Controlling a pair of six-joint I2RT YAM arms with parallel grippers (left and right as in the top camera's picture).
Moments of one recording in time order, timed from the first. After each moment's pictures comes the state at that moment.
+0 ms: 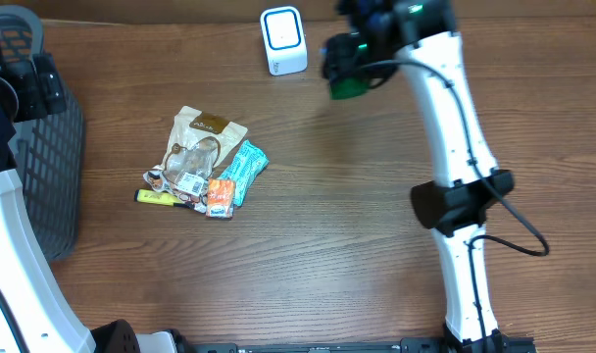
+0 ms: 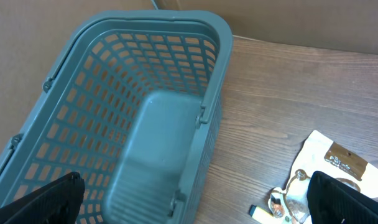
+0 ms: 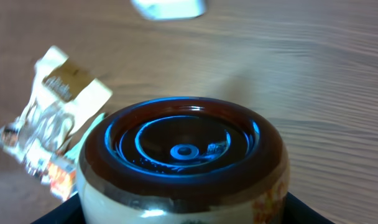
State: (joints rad) left arm 0.32 1.55 2.10 -1.26 -0.21 0.13; right arm 0.29 2.45 2.92 -1.65 -0.21 0.17
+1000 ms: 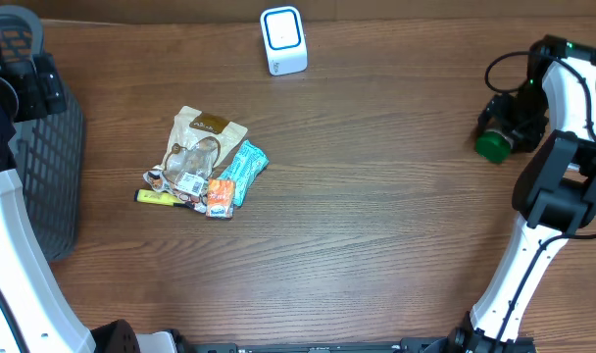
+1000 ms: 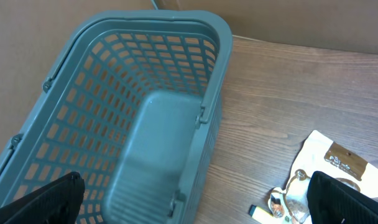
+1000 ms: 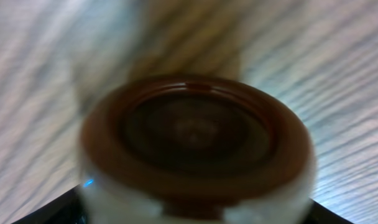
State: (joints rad) left arm 0.32 1.55 2.10 -1.26 -0.21 0.13; right arm -0.33 2.45 2.14 -1.37 0.00 0.38
